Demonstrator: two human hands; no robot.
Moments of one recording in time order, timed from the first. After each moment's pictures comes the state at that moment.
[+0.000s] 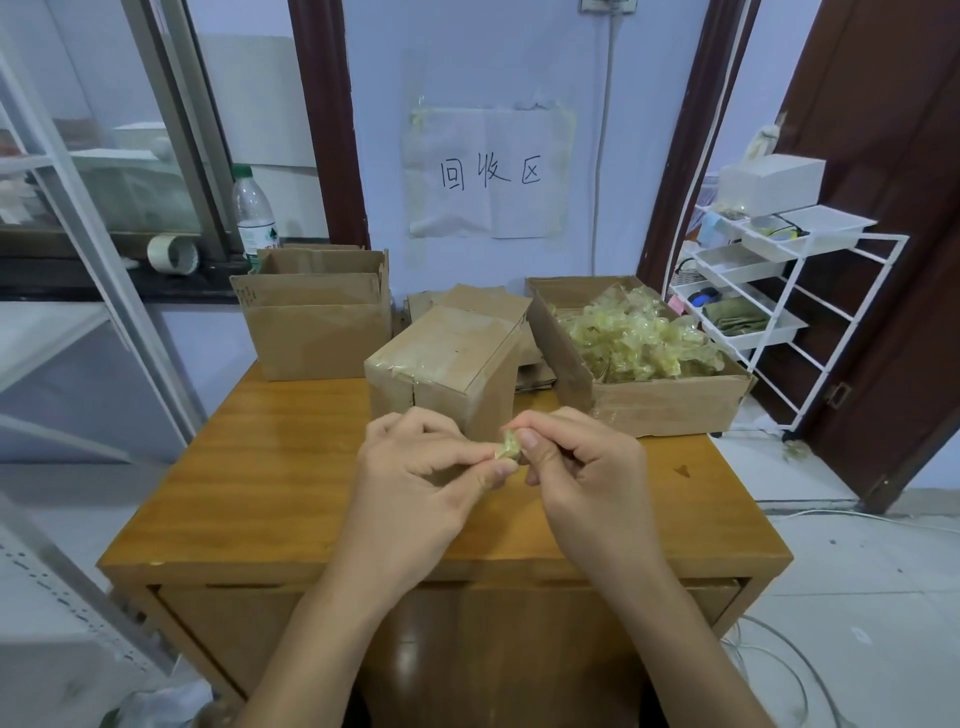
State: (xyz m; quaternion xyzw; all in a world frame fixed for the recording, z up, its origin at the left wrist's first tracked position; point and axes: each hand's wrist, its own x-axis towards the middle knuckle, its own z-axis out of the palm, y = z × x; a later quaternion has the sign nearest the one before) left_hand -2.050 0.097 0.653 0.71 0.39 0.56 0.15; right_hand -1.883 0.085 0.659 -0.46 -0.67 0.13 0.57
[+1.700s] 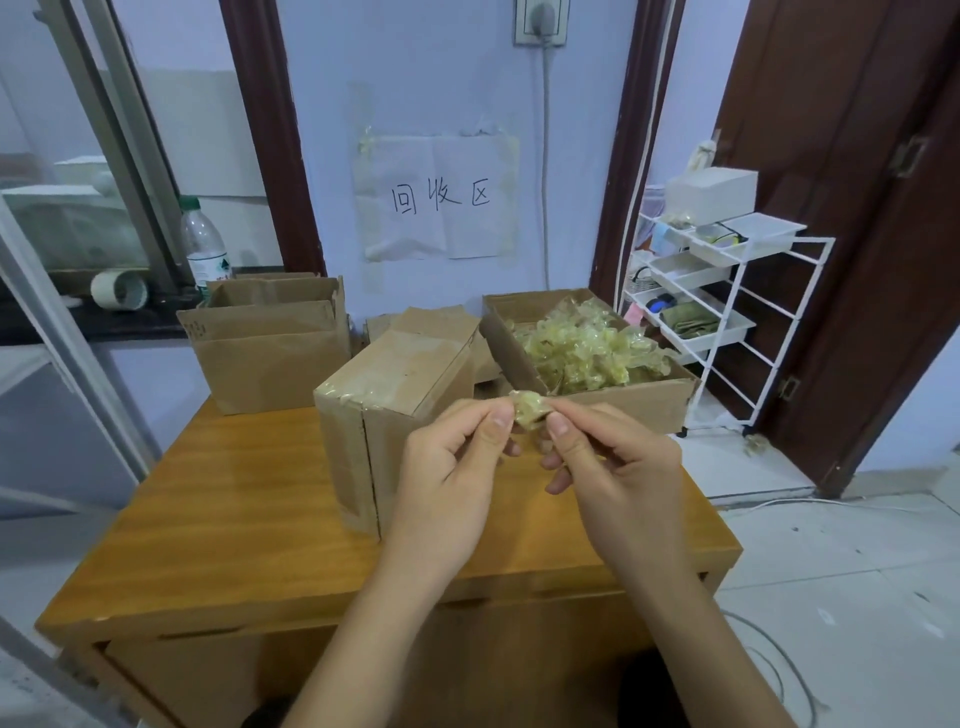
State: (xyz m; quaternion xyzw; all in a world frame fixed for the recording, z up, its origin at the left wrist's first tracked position) left_hand -1.987 0.100 0.674 0.65 0.33 0.57 0.37; right_hand -1.834 0.076 0.666 -0.44 -0.60 0.13 0.66
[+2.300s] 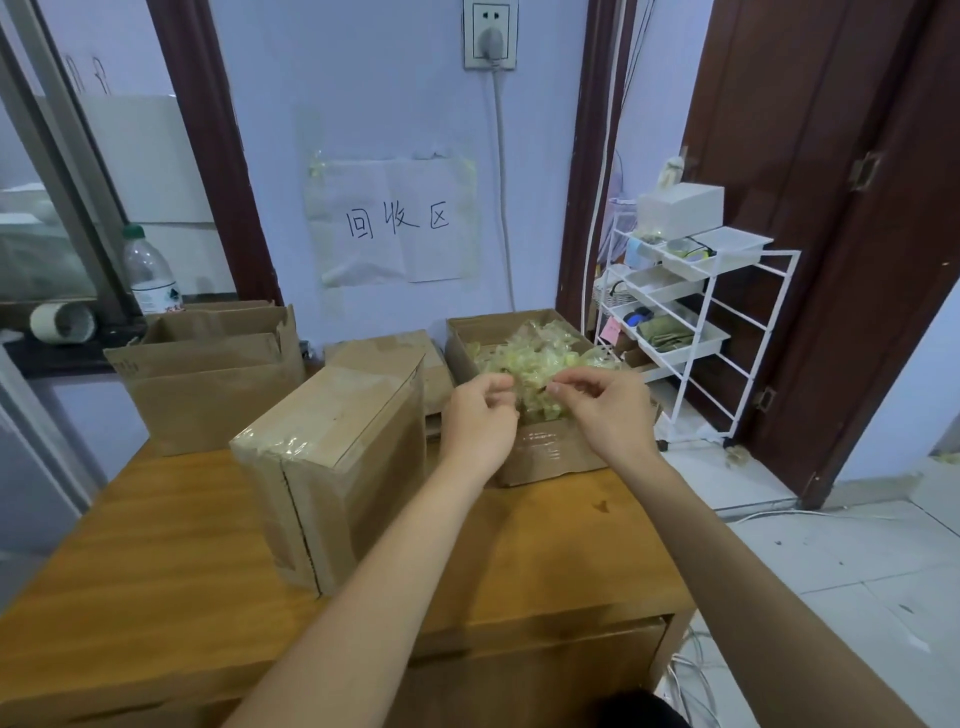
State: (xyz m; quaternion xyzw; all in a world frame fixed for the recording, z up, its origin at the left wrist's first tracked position) left_hand -1.880 0.216 0.679 0.62 0.50 0.45 0.39; right_hand -1.716 0.214 0.664 -0.60 -0.55 0.12 0.57
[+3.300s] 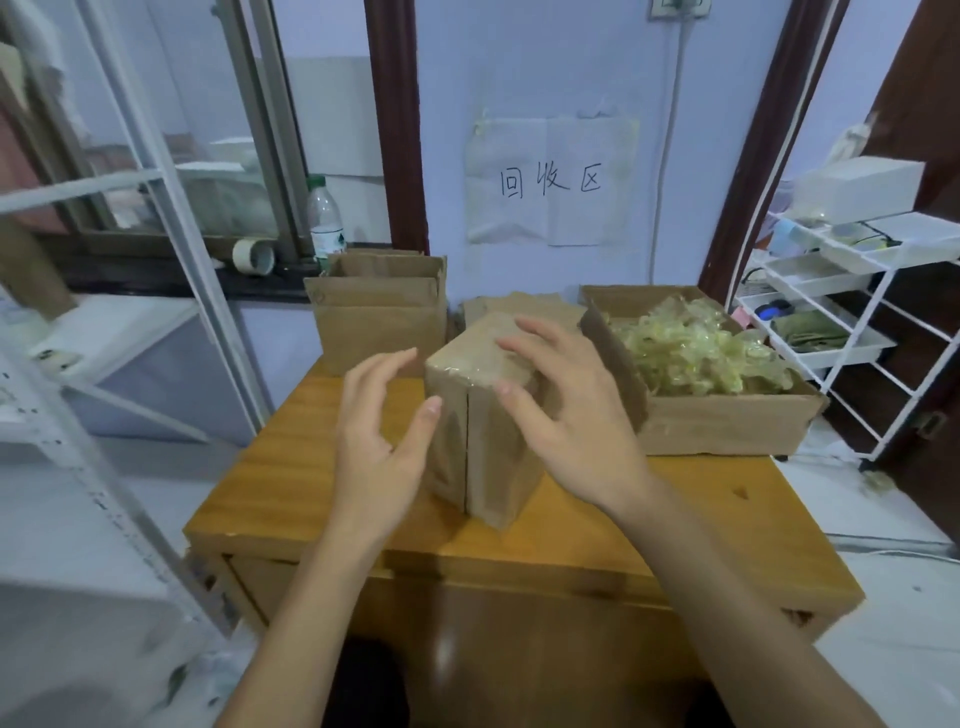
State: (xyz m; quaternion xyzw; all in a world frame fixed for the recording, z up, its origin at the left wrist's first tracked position) left_hand -2.104 0.129 0.644 0.62 0.49 0.60 0.10; right_hand -1.904 0.138 0.692 -0.44 -0.77 0.09 0.46
